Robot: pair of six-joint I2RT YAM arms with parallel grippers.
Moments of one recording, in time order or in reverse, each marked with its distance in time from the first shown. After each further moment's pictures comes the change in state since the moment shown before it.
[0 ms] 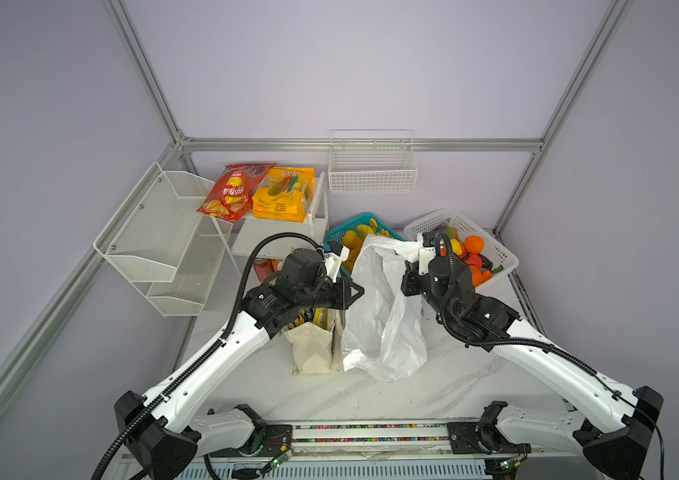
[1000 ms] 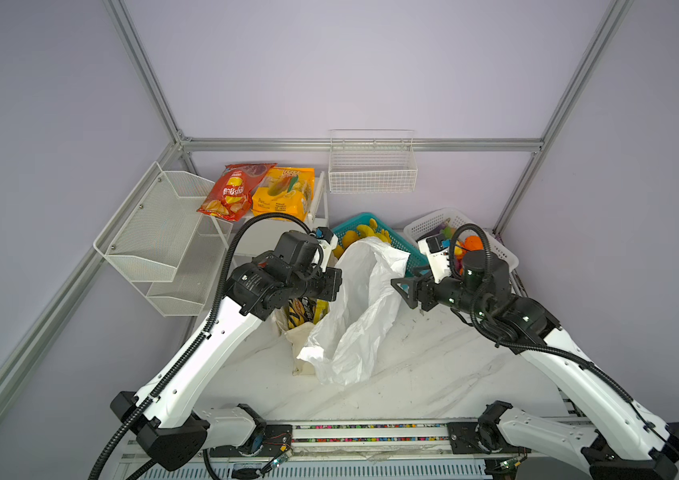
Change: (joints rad) left arm 0.011 0.081 0.309 -0.369 -0.248 0.162; right arm -0.130 -0.156 0.043 -0.145 -0.674 -0.069
